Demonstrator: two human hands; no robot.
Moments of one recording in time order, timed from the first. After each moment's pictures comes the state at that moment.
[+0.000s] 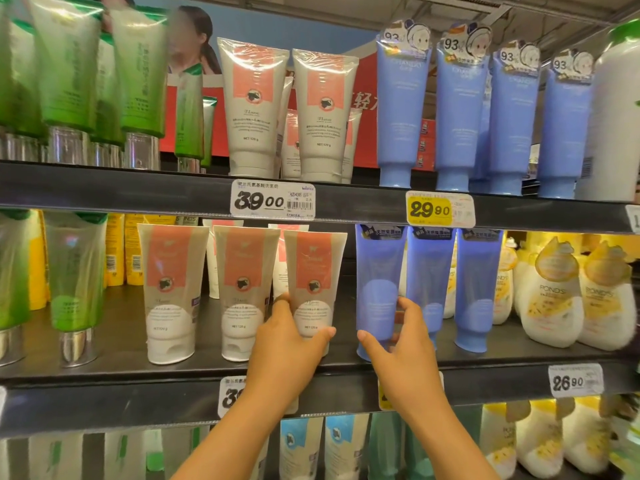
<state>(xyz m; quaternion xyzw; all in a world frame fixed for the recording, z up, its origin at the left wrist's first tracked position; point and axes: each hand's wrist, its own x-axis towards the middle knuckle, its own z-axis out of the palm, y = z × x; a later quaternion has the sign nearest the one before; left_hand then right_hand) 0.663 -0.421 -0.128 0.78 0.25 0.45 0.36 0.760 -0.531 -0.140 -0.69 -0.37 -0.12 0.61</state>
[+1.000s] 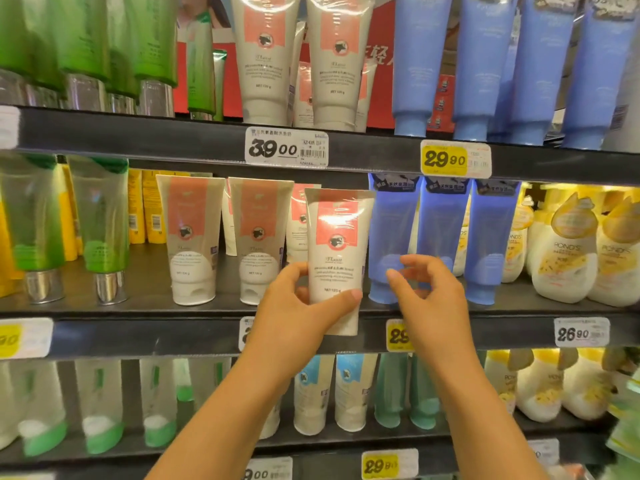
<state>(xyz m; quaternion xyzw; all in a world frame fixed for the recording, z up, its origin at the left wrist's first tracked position) 0.607 -0.469 -0.117 0.70 0.13 0.40 0.58 0.740 -0.556 -0.127 -0.65 -0.36 -0.13 0.66</state>
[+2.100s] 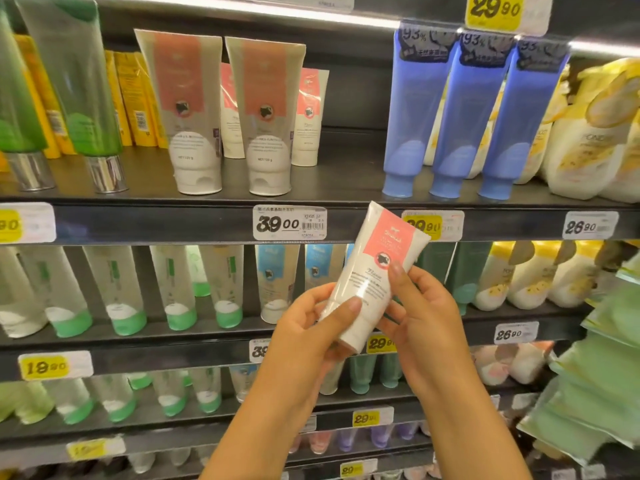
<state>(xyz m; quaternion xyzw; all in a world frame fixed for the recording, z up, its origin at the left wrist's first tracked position) 0.566 -0.503 -0.230 0.50 0.14 0.26 0.81 0.665 -0.582 -0.216 -0.49 -0.21 0.23 0.82</state>
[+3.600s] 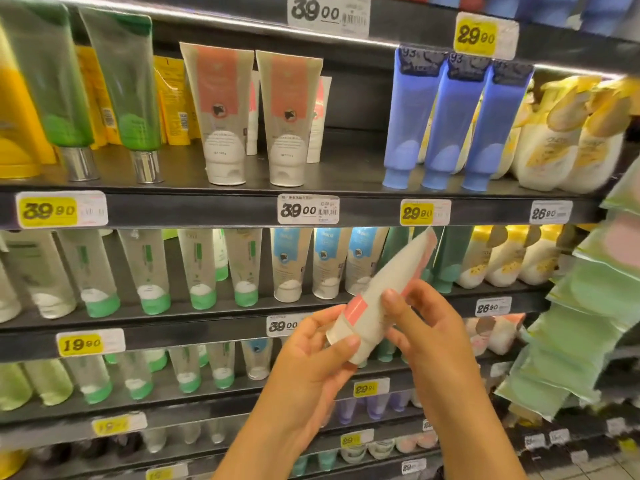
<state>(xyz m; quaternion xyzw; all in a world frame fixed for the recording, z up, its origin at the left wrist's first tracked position) 0.515 -0.520 -0.257 0.38 0.09 0.22 0.89 0.599 -0.619 -0.226 -0.60 -0.26 0.13 0.74</state>
